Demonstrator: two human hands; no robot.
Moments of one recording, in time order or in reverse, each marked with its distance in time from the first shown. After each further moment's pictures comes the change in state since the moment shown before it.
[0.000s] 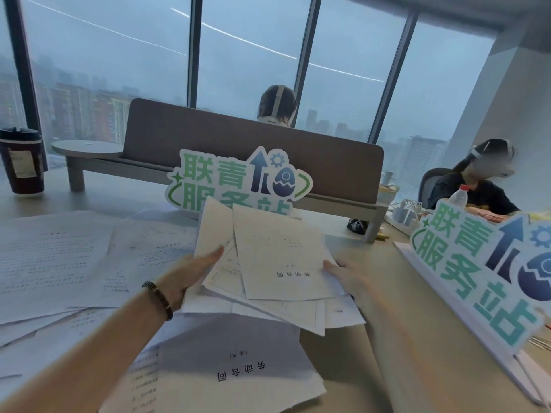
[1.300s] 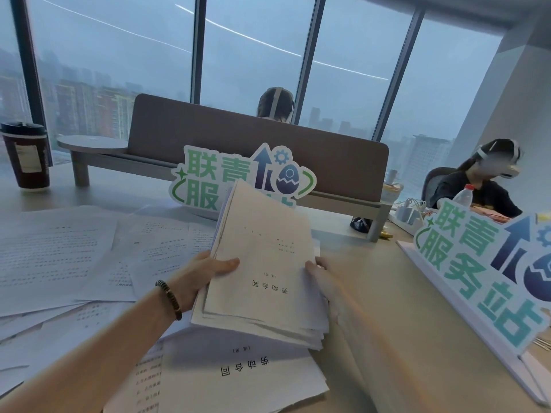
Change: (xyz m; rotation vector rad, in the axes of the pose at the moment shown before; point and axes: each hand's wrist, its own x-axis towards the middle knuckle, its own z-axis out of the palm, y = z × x) left_hand -0.010 -0.005 0.006 -0.056 -0.124 -0.015; right_hand -0.009 0.013 0.052 0.154 0.018 -0.074
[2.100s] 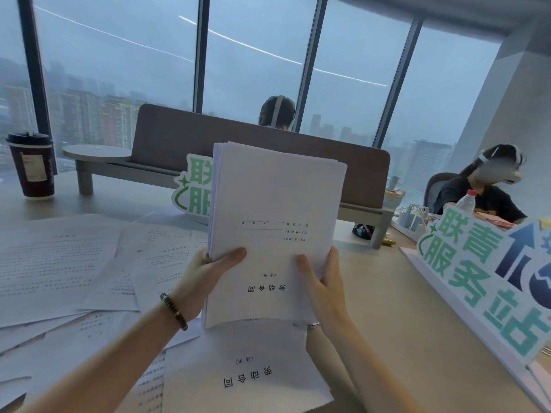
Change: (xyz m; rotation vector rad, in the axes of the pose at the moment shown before) left_hand -0.018 0.011 0.016 -0.038 0.063 0.371; right_hand -0.039 -0.015 0.024 0.044 0.092 -0.557
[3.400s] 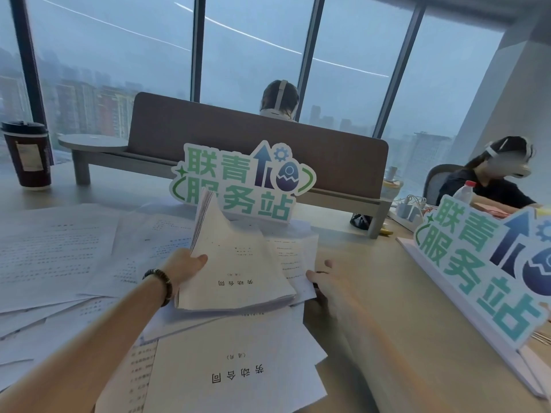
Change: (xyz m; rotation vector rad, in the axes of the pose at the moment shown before) left_hand 0.040 -0.036 -0.049 0.581 0.218 -0.405; right_hand 0.031 0.053 -0.029 -0.097 0.004 0.618
